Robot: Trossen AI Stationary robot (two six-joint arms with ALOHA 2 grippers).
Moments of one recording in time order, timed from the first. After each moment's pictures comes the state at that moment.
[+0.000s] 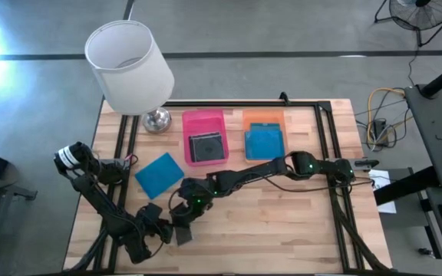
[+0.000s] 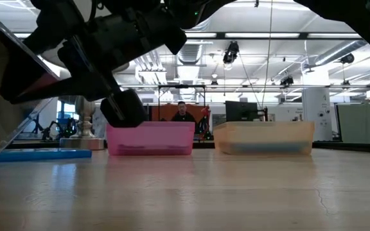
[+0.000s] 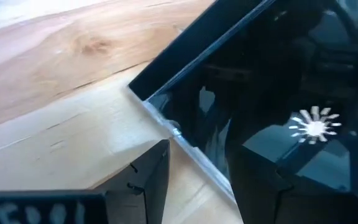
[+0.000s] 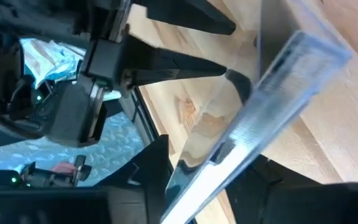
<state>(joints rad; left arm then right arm) -1.01 1.62 0.78 -0.47 -0.64 -2.14 0.18 2.46 2.03 -0.25 -0.50 1.20</state>
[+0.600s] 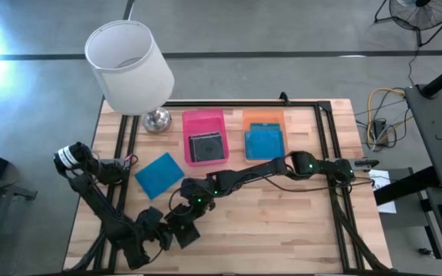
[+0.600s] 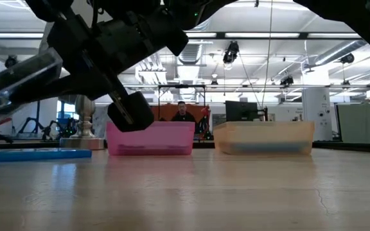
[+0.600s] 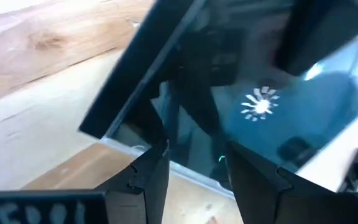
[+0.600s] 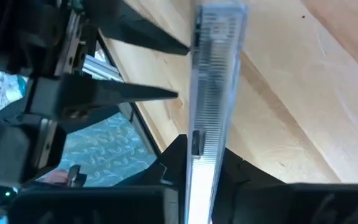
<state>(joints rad) -1.03 1.62 0.85 -0.49 -0.66 -2.05 0.17 2.46 2.03 -0.30 -0.50 1.25</state>
